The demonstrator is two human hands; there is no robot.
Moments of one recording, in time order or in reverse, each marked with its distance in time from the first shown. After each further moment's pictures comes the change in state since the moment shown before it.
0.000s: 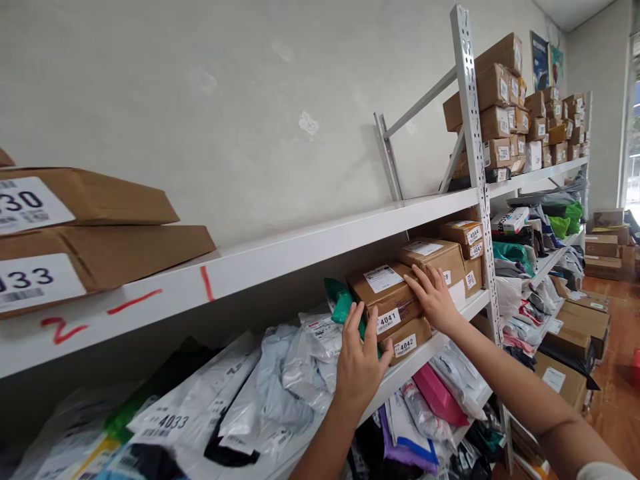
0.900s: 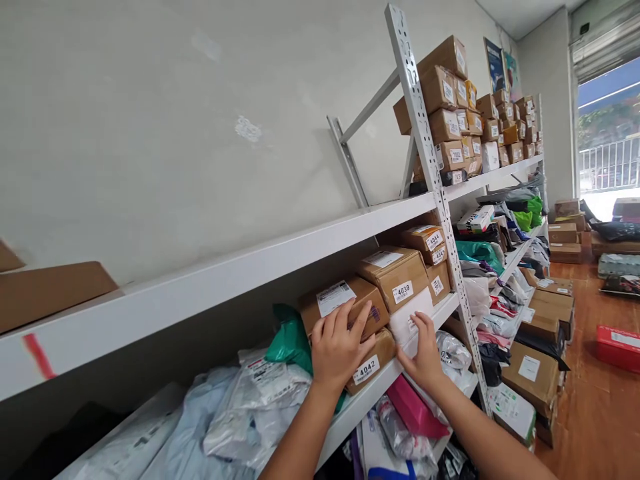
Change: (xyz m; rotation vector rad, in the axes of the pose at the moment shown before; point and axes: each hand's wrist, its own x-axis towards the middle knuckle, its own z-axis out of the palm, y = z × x) left_hand 0.049 0.003 0.054 0.148 -0.258 0.124; right_hand -0.100 -0.012 0.033 0.421 0.248 0.520
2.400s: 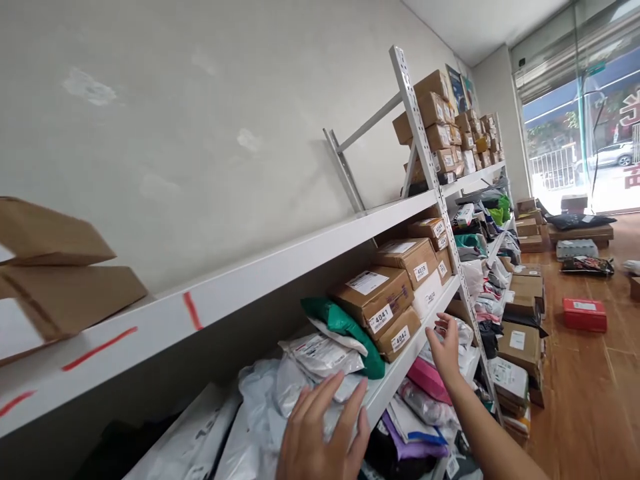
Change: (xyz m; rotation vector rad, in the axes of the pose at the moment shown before) left_hand -0.126 -0.060 -0.131 -0.246 0.200 0.147; right_hand -0.049 -0.068 0.016 0.233 0.412 0.524
